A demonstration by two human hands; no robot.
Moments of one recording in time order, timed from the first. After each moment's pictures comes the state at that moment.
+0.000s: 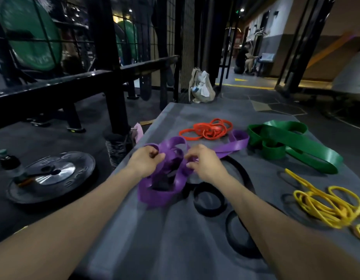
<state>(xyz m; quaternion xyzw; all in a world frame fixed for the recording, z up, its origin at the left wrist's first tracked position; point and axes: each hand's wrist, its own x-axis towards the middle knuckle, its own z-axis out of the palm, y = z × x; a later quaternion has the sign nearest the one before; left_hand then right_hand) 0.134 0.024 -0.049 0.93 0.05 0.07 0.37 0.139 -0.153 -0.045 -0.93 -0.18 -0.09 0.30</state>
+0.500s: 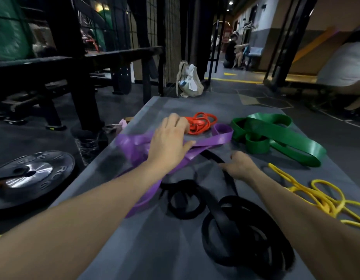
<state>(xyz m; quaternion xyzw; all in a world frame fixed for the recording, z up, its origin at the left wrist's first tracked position) 0.160 -0.088 -0.036 0.91 -0.17 0.32 0.19 0.169 -0.286 -0.074 -0.97 0.07 0.01 0.23</state>
